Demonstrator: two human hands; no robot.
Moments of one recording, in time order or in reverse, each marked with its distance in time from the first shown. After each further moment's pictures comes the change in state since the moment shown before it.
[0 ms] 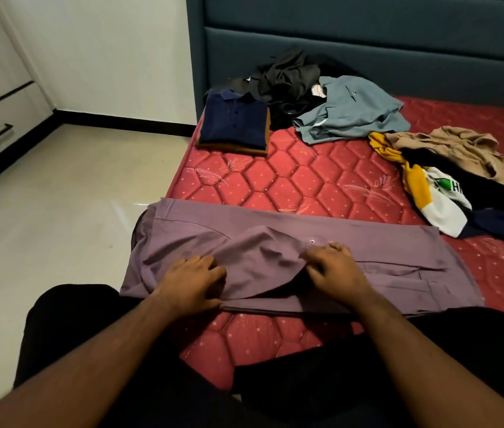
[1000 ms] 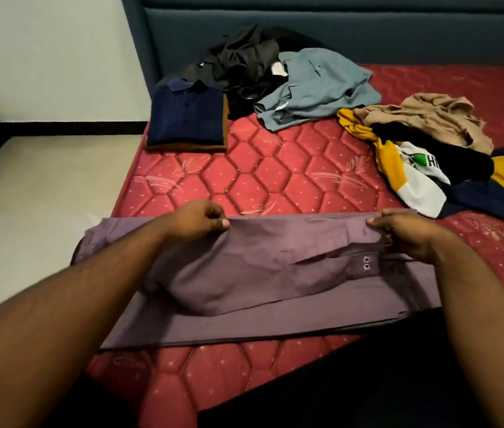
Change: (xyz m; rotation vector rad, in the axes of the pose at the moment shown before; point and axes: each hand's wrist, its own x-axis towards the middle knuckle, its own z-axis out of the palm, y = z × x) left_hand 0.178 -0.004 -0.053 -0.733 -0.183 -0.069; right_hand 0.016 0.169 -0.085 0.952 -0.091 0.986
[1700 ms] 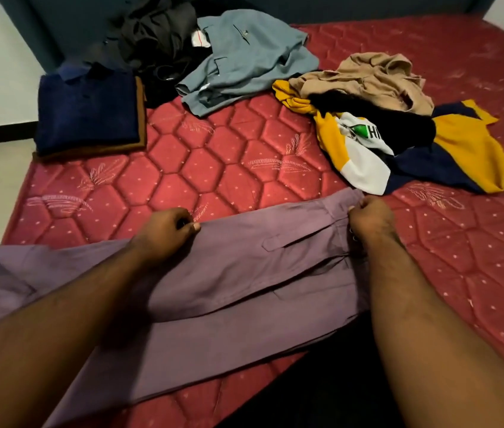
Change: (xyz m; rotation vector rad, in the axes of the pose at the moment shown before) left_hand 0.100 0.017 0.076 0.180 0.227 0.025; right_hand 0.071 0.051 -0.043 -0.312 0.661 0.021
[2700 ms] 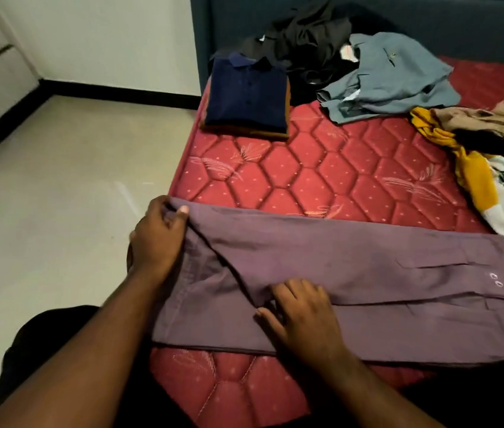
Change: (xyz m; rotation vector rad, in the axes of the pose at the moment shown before) left_hand -0.172 -0.149 -0.090 -0.248 0.664 -0.557; right_hand -0.311 -0.065 0.156 -0.298 -0.098 -1.329
